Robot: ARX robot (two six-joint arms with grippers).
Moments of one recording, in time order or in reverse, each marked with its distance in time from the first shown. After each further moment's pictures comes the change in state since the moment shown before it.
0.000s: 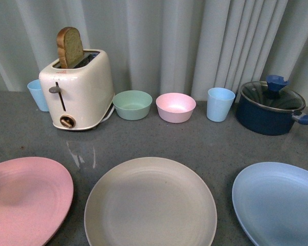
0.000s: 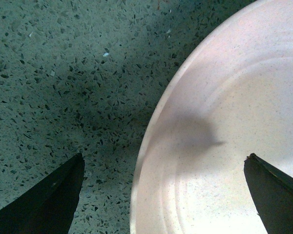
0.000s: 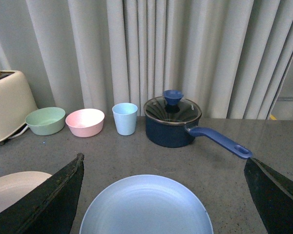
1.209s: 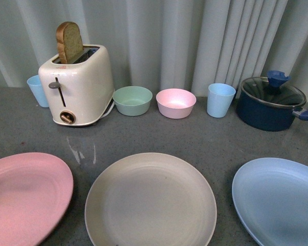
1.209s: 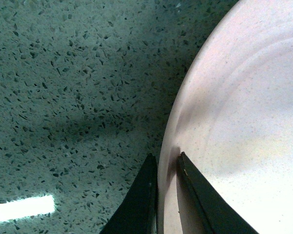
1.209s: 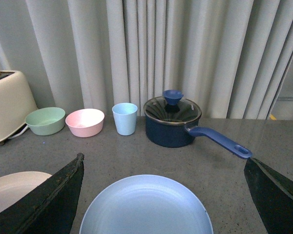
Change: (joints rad) left arm 0.008 0.018 0.027 -0.066 -0.024 0.006; right arm 0.000 0.000 0.000 0.000 0.000 0.000
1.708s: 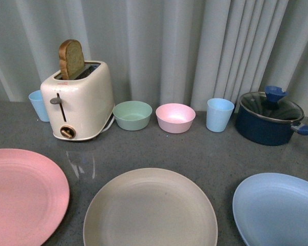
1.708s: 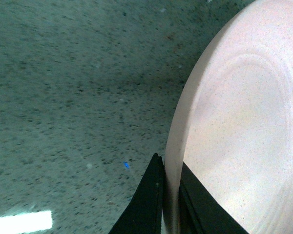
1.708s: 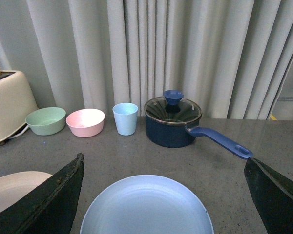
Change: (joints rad) left arm 0.059 -0.148 0.066 -0.124 0.053 -0.017; right arm 0.000 0.000 0.000 0.000 0.000 0.000
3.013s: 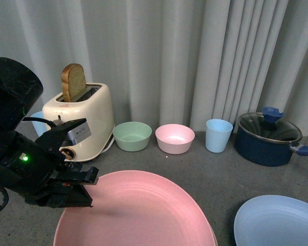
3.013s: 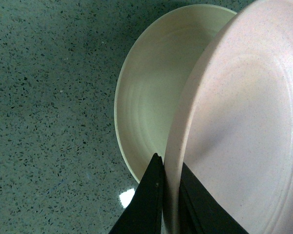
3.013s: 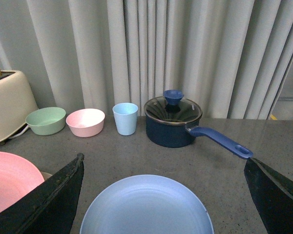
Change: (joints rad) left arm -0.668 -0.126 -0.124 0.105 -0.044 -0.420; right arm 0.000 0.000 0.000 0.000 0.000 0.000
